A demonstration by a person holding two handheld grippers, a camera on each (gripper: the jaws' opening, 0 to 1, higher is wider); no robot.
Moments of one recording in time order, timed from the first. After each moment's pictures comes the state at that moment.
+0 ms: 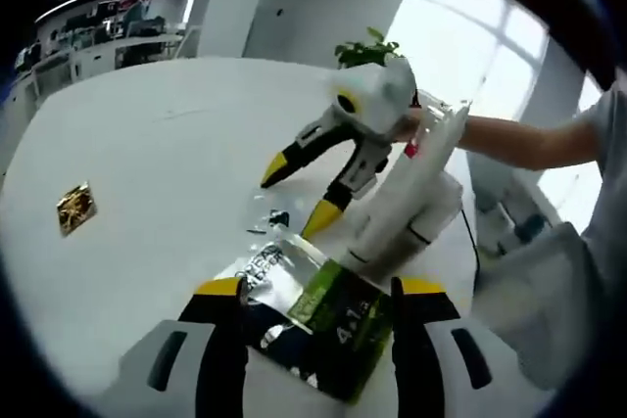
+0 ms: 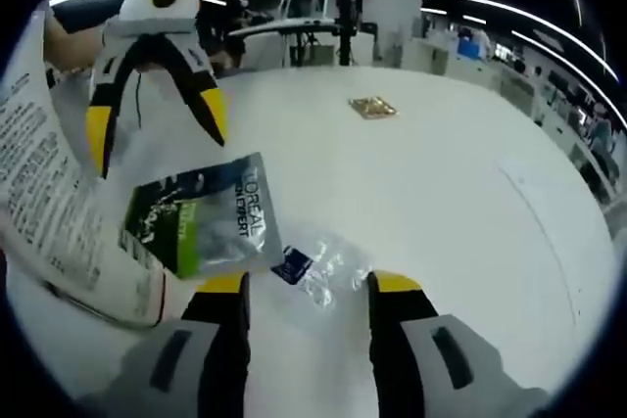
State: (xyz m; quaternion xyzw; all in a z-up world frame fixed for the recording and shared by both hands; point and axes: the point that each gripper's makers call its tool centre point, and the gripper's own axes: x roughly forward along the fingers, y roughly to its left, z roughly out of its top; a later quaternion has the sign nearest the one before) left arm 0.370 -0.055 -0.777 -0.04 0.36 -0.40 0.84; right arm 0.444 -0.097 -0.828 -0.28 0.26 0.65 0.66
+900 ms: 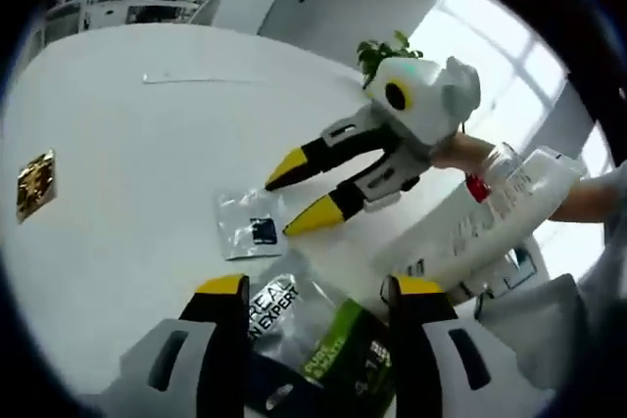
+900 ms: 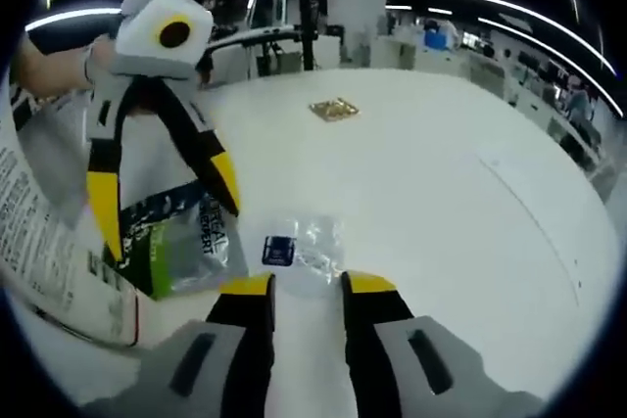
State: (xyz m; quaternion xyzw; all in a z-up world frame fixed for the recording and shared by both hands) left arm 0.404 -0.081 -0.807 -0.12 0.41 -0.38 0.82; right arm 0.468 -0.097 -0.828 -0.24 0.27 0.61 0.71
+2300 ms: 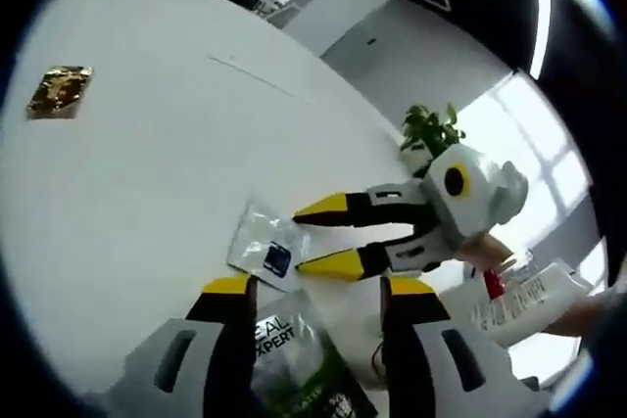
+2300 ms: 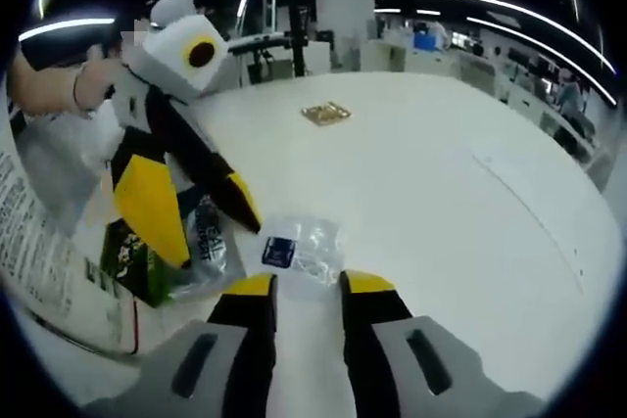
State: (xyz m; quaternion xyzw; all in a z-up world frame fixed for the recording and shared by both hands) left arm 0.439 -0.081 -0.804 -0.29 0.40 -0.28 0.82; right arm 0.468 -0.095 -0.829 -0.22 0.27 0.60 0.72
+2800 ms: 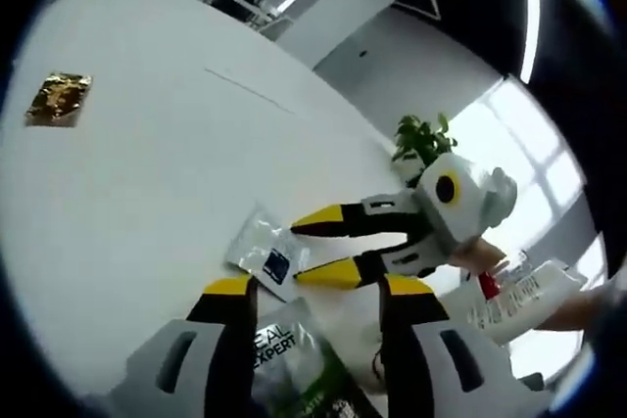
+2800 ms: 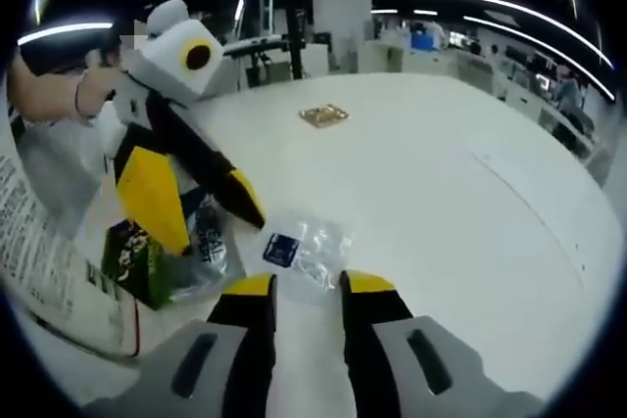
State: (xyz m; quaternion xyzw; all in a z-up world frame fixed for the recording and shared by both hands) left arm 0.444 -0.076 -0.799 -0.30 0.36 -0.29 0.83; right arm 0.470 -0.095 -0.829 -0.21 0.27 0.60 0.72
